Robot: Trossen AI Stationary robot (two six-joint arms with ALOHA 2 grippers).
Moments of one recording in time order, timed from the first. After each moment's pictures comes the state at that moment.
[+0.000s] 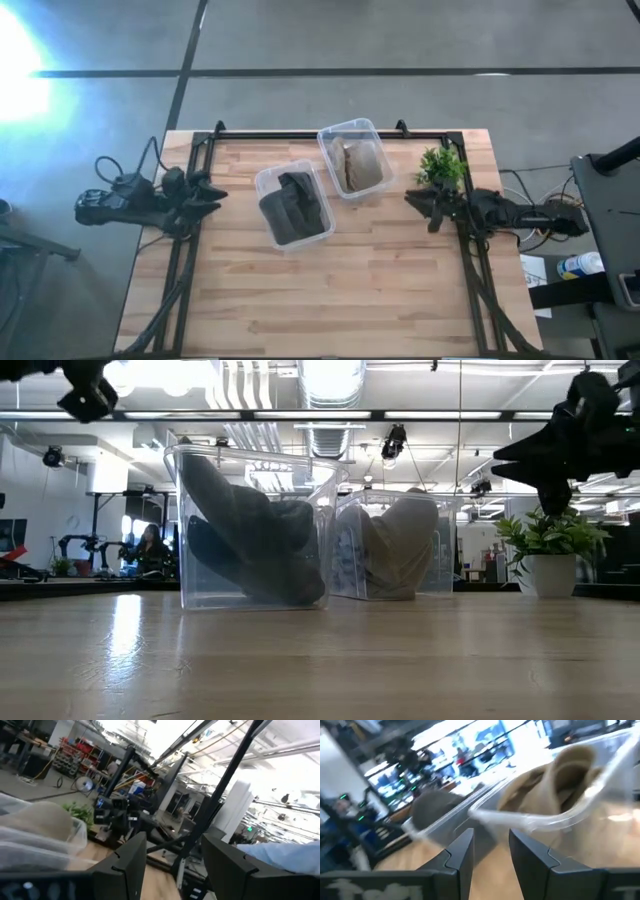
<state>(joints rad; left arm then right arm) -0.12 0.11 0.40 -0.11 -0.07 -0.49 0.00 0.05 0.03 0.00 0.28 0.51</state>
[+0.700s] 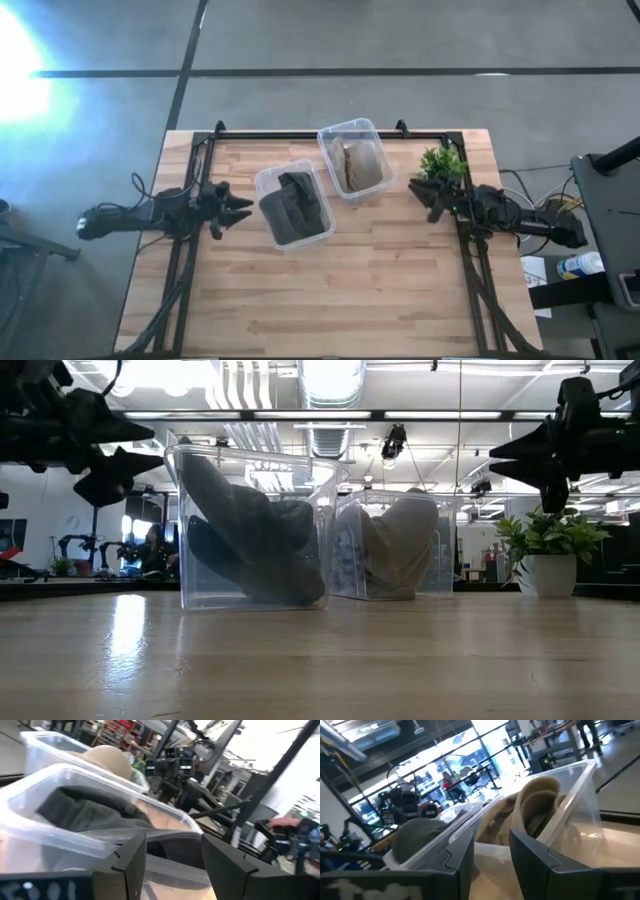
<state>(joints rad) 0.04 0.02 0.04 -0.04 -0.05 -0.48 -0.14 0.00 0.01 0.05 0.29 0.51</state>
